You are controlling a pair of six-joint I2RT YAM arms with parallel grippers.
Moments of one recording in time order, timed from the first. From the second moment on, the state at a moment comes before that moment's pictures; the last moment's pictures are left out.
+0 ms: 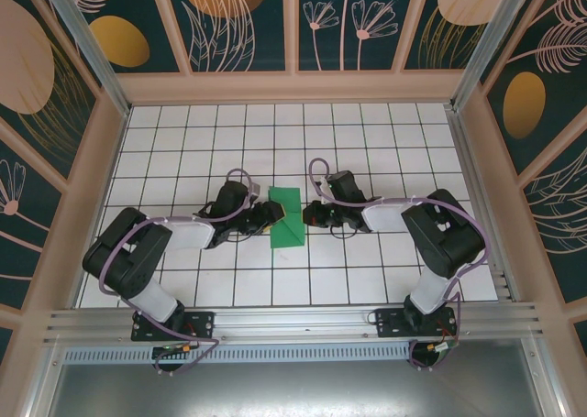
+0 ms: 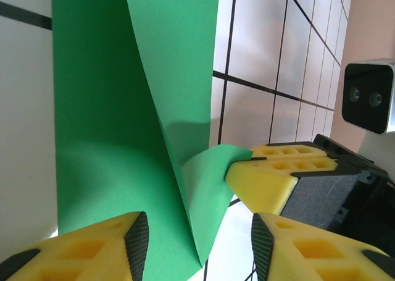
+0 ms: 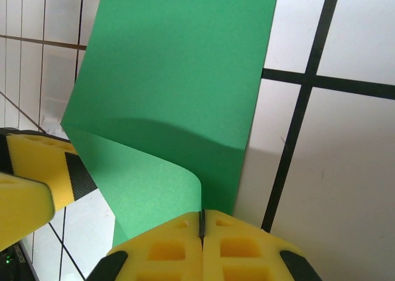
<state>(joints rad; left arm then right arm) -0.56 1.62 0.58 0.35 0.48 -1.06 0.60 1.72 0.74 0.14 -0.49 0.62</state>
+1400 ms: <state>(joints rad) -0.56 1.45 1.05 -0.42 0.02 -0.57 0.44 1.12 0.68 -0.12 -0.10 0.66</state>
